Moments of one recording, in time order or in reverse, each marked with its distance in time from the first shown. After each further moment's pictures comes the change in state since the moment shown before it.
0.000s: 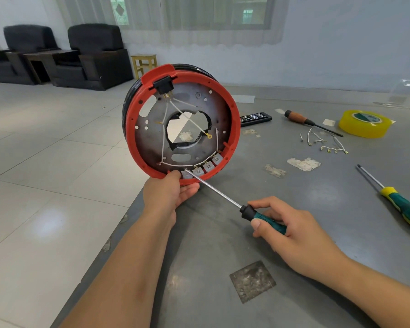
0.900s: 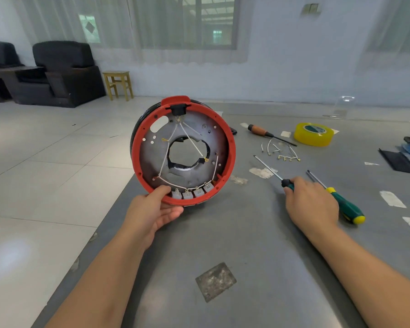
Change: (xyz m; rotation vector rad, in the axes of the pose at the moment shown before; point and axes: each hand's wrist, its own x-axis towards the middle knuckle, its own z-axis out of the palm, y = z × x) left_hand -0.029 -0.008 0.005 0.148 -0.255 -0.037; right_hand 0.022 0.088 -0.086 -0.966 0.445 0.532
